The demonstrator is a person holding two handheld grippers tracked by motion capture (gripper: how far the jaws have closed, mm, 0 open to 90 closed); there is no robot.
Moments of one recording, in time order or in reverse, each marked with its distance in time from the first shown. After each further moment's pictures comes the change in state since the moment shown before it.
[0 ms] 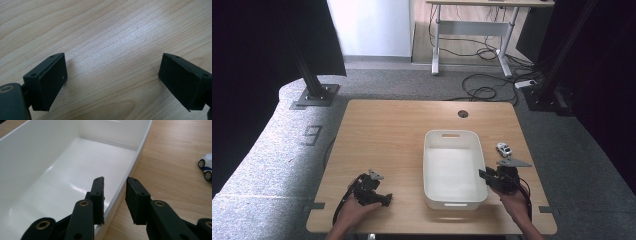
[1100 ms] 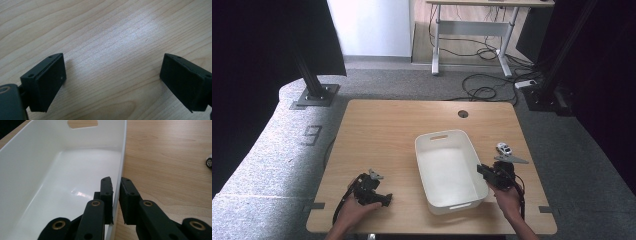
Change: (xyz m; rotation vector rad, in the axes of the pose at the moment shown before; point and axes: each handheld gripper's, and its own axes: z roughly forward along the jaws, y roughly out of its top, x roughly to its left) left arm 0.001 0.001 0.001 0.003 -0.002 0.005; right arm 0.003 0.007 0.013 -0.022 -0.001 0.102
